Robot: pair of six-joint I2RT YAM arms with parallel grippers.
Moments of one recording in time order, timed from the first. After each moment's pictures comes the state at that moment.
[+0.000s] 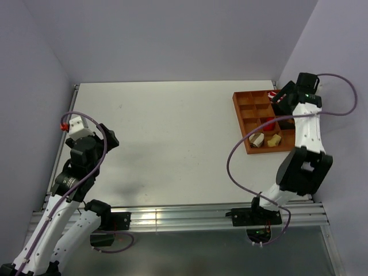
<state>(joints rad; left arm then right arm) -0.36 0.59 0.74 -0.48 -0.53 -0.51 -0.35 1.62 1.47 -0.69 0.06 0.49</state>
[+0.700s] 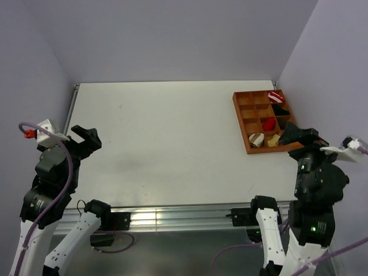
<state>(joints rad) -0.36 0.50 1.04 -0.72 -0.55 -0.49 -0.20 0.45 1.22 -0.74 0.18 0.48</state>
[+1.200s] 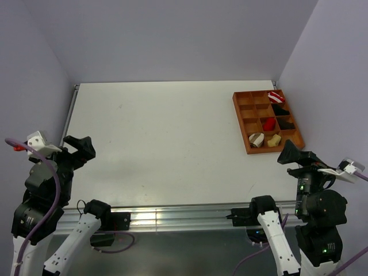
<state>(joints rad) -0.36 0.41 1.07 -0.84 -0.55 -0.49 0.11 0.20 1.08 -0.76 0.42 0.43</state>
